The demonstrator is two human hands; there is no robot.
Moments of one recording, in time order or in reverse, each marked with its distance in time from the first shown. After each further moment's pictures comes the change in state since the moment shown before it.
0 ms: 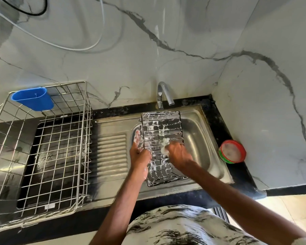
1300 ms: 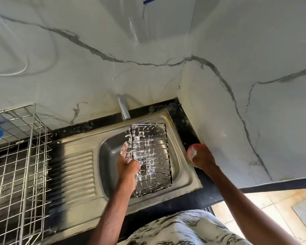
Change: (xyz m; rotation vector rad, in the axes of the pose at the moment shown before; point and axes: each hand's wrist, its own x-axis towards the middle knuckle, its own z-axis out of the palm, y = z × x) left_hand 0.017 -0.040 0.103 0.106 -0.021 -0.042; right_hand -0.043 0.230 -0.051 0.287 -0.032 0.590
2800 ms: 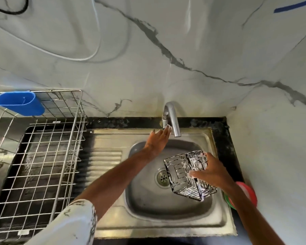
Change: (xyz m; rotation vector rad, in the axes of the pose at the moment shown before) left_hand 0.216 0.056 -0.009 1.696 -0.375 0.697; right_hand 0.022 -0.176 -0.005 0.007 -0.253 -0.107
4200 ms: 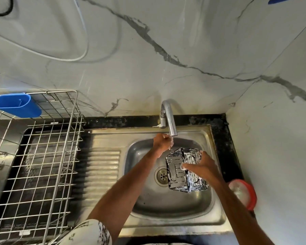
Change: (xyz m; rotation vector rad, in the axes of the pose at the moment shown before) left_hand 0.031 0.035 0.022 -1.211 0.074 -0.596; right_hand 0.025 -0.004 0.021 0.199 0.041 0.148
